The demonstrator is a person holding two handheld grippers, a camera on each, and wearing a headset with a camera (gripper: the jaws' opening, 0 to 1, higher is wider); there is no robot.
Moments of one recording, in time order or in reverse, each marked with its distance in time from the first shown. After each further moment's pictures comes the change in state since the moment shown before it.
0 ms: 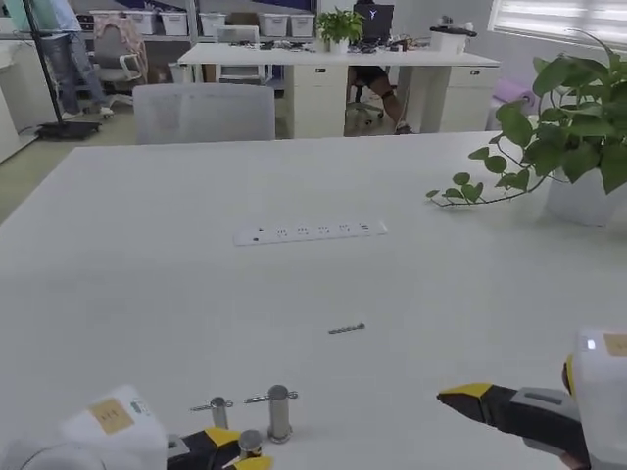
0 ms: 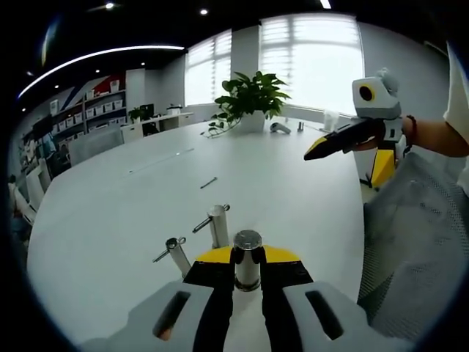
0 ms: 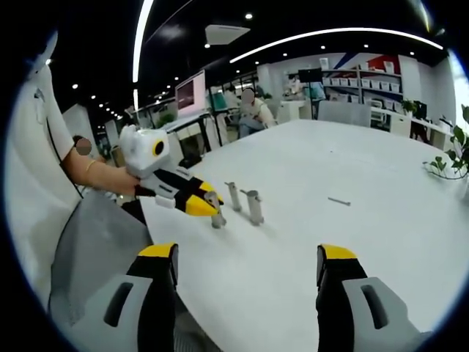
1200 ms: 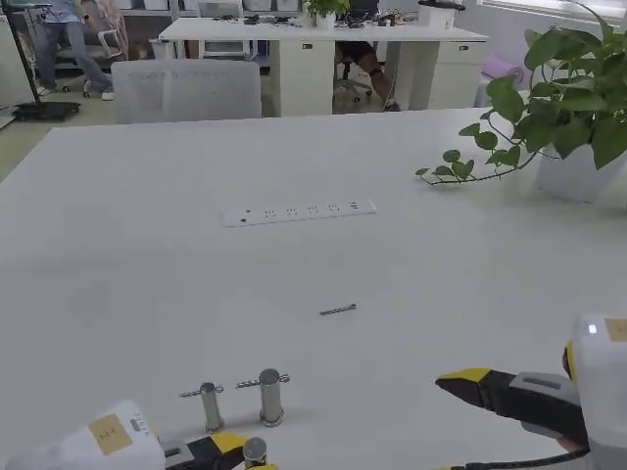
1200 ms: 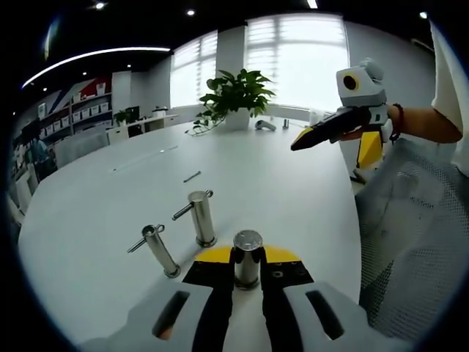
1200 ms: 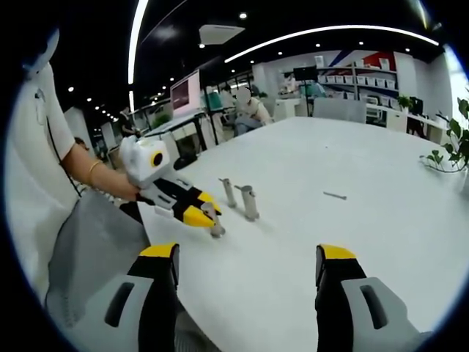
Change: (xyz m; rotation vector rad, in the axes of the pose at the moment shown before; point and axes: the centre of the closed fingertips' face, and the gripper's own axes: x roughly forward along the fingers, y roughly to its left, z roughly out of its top) left arm 0.010 -0.009 -0.018 0.000 -0.005 -0.089; right arm 0.000 -0.006 -0.007 0.021 0.005 -0.017
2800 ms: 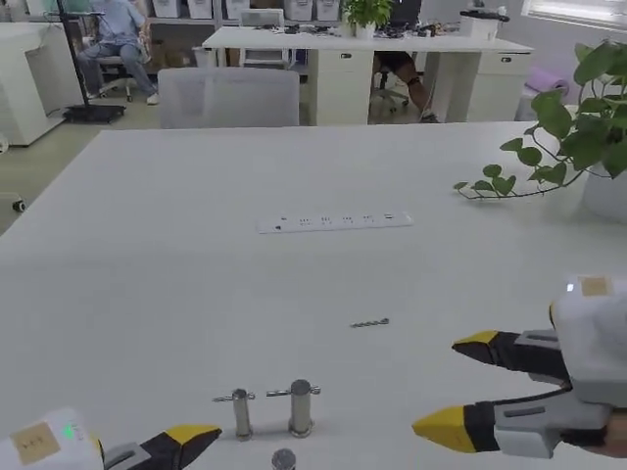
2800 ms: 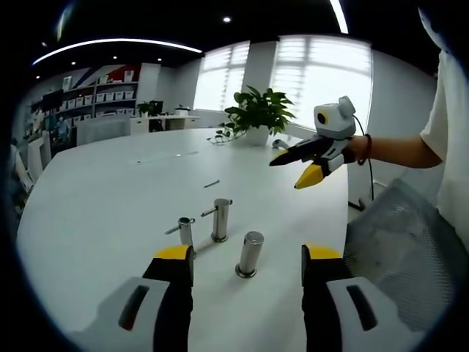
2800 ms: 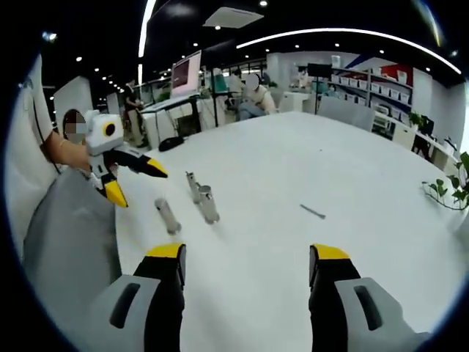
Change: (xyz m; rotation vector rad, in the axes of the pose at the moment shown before) left arm -0.053 0.005 0.015 -0.142 -0.081 0.070; right arm 0.033 -0.065 0.018 -0.152 0.095 -0.010
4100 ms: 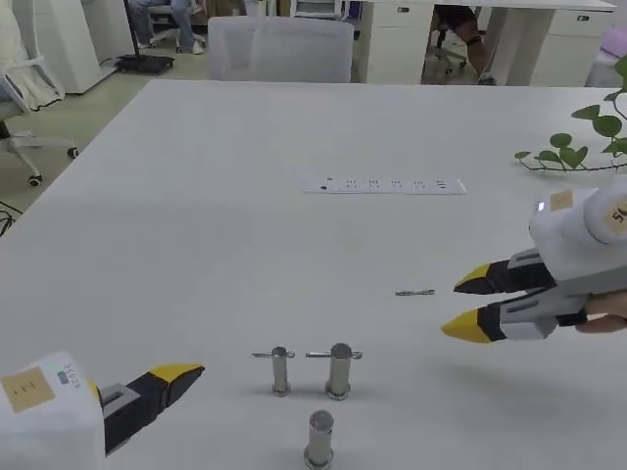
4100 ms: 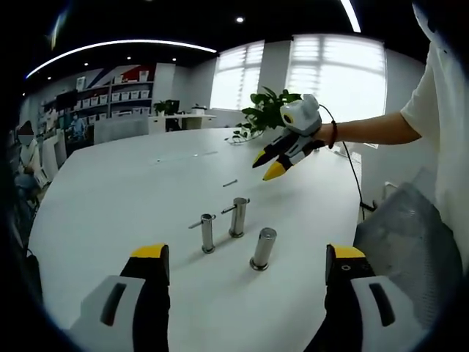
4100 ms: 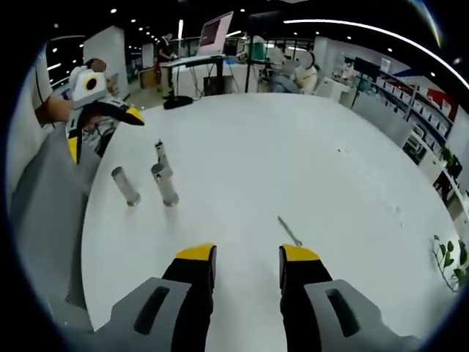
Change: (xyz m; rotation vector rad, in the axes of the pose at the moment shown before) left arm -0.020 0.012 0.004 -0.017 0.007 0.104; right arm 0.056 -0.058 0.015 -0.270 0.200 0.121
